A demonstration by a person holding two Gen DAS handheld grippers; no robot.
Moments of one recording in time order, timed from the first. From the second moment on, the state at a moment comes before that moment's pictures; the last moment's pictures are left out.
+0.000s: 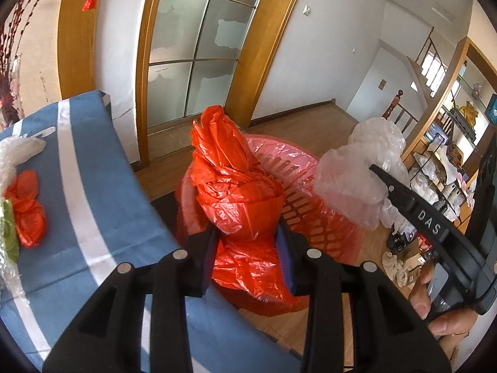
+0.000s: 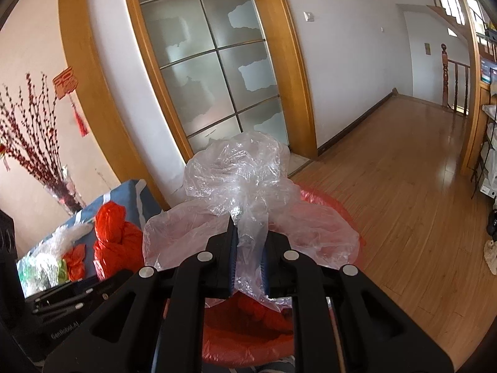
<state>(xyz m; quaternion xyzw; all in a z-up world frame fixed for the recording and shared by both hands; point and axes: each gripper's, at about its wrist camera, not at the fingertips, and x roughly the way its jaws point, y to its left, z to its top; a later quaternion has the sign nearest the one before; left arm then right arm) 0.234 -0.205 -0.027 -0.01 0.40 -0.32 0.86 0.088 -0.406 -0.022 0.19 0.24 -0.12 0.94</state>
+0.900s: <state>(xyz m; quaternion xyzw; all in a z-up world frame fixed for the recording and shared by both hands) 0.228 -0.146 -0.034 -0.02 0.40 -0.24 0.89 0.082 -0.415 -0.030 0.21 0.26 -0.13 0.93</state>
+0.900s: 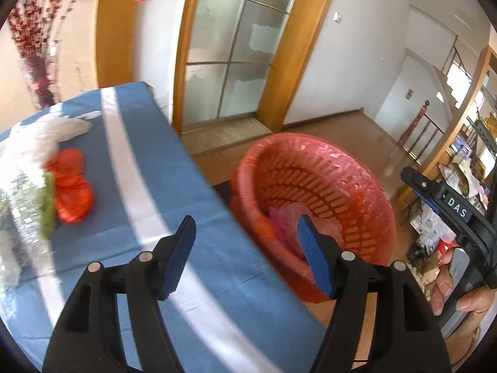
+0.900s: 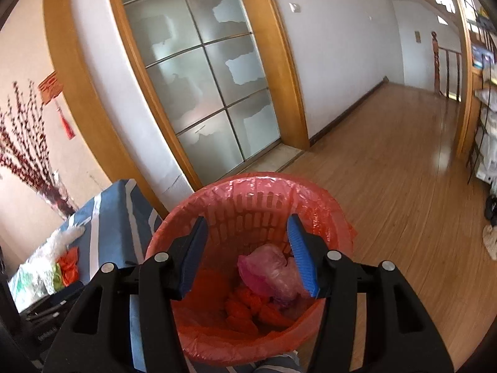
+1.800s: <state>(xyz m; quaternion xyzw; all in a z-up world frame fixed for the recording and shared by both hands) 0.157 0.098 -0.002 -0.06 0.31 0.01 0.95 0.118 -0.191 -0.016 0.07 0.30 0.11 0.94</state>
